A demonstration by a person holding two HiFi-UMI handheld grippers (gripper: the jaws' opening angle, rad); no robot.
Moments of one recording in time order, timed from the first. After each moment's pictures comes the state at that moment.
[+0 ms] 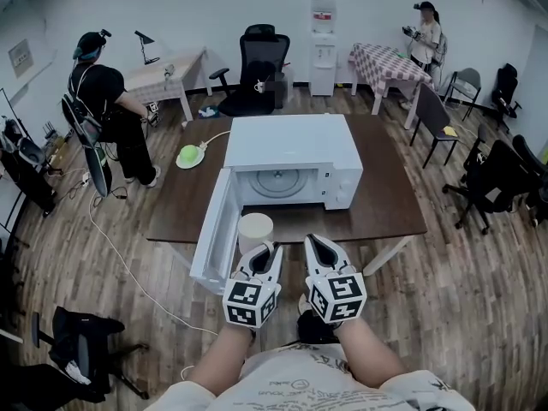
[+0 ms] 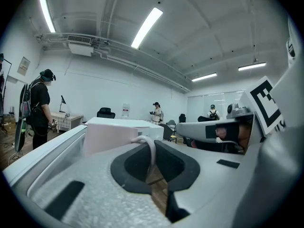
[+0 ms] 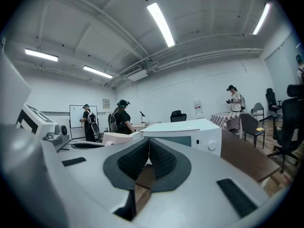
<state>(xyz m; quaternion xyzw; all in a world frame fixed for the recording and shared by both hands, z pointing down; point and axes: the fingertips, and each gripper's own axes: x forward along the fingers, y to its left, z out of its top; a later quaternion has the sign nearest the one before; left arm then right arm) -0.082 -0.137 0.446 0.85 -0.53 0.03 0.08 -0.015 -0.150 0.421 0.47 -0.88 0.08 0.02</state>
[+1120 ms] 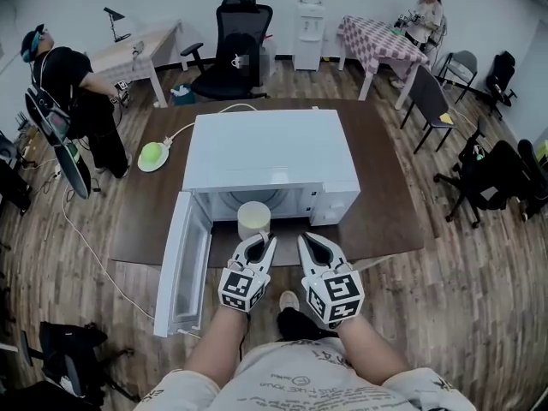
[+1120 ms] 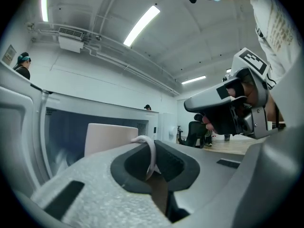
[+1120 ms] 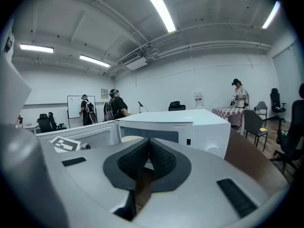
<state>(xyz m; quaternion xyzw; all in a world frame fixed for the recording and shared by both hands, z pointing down) -0.057 -0.324 0.547 0.89 -0.46 0.01 0.03 0.005 -0.304 0.476 0.46 -0.88 0.09 0.08</state>
